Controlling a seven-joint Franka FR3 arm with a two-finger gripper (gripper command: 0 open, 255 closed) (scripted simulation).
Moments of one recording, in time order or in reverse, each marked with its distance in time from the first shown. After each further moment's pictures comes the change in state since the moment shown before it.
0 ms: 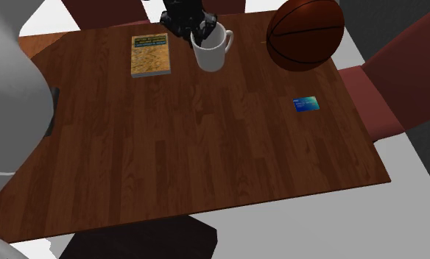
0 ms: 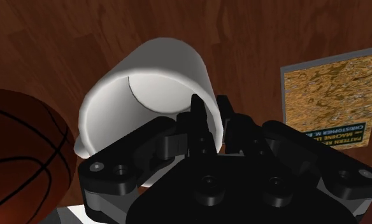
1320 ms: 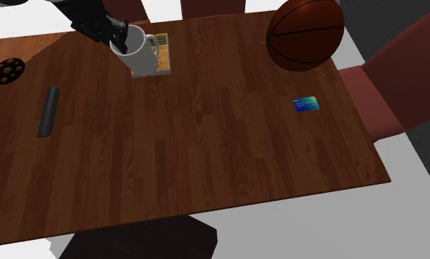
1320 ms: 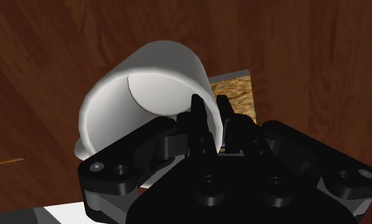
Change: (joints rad) arm 0.187 -0.241 0.110 -0.324 -0.052 0.062 0.308
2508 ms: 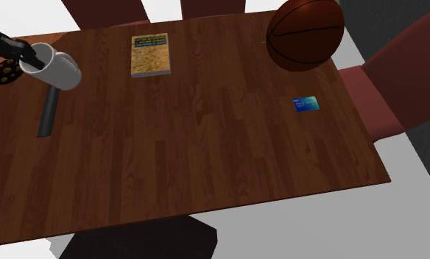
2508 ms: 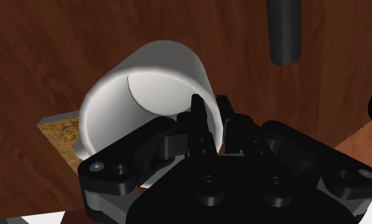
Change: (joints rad) arm 0.225 -0.001 0.183 -0.070 -0.072 0.016 0.426
